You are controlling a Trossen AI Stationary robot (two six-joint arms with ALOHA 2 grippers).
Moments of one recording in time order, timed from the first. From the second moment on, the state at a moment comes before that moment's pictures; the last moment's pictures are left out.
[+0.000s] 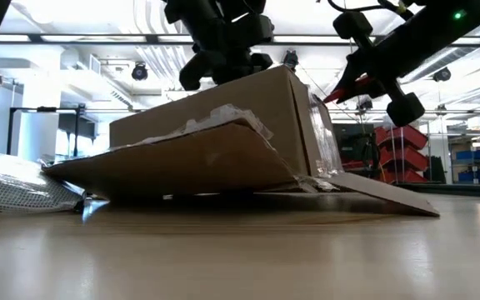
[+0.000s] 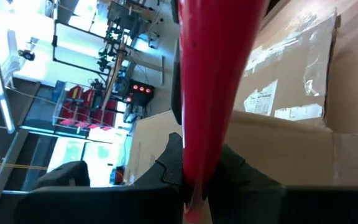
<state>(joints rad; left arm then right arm) 0.10 1.84 1.51 -0.65 -0.01 0.74 0.23 1.24 0.63 -0.07 1.11 1.88</state>
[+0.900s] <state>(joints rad) 0.03 1.82 1.51 -0.61 -0.17 0.65 0.20 1.24 0.63 -0.06 1.03 1.82</state>
